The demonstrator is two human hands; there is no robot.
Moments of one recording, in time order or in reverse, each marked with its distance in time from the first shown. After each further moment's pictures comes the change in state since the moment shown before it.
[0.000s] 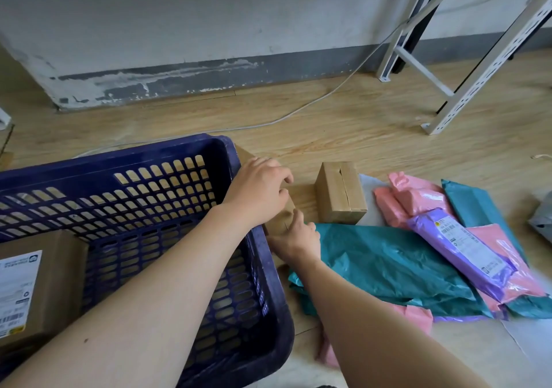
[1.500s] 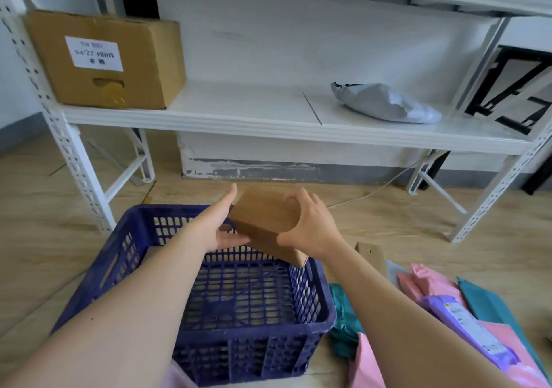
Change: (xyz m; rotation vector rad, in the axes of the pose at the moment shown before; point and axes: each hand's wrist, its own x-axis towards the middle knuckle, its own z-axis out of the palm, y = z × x) left_hand -0.204 -0.027 -0.204 -1.440 0.236 -1.015; right_hand -0.236 -0.124 -0.085 -0.110 0.166 -0.876
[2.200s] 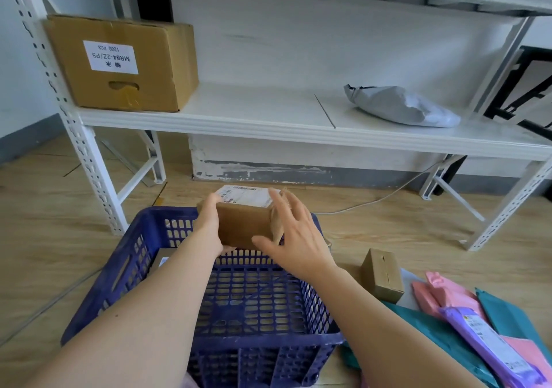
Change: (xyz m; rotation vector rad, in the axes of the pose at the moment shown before) left_hand 0.022 -0.006 -0.019 -0.316 0.236 0.011; right_hand 0.002 -0.016 0.040 -0.134 -0.012 -0.186
